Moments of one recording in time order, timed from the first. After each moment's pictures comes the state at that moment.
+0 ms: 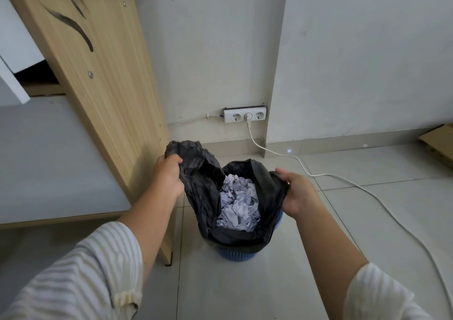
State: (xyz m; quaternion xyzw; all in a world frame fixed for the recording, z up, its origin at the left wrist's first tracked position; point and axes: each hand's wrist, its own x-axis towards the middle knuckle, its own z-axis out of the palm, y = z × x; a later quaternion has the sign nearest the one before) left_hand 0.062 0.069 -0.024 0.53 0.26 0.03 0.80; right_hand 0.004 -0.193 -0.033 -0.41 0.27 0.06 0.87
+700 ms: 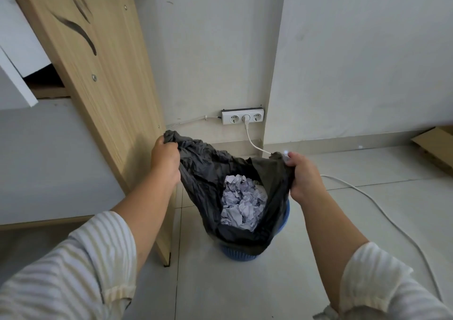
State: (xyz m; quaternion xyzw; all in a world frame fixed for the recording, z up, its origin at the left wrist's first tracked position) left_hand 0.067 0.061 0.015 0.63 0.22 0.11 0.74; right_hand 0.016 -0.204 -0.002 -0.53 0.24 -0.05 0.81
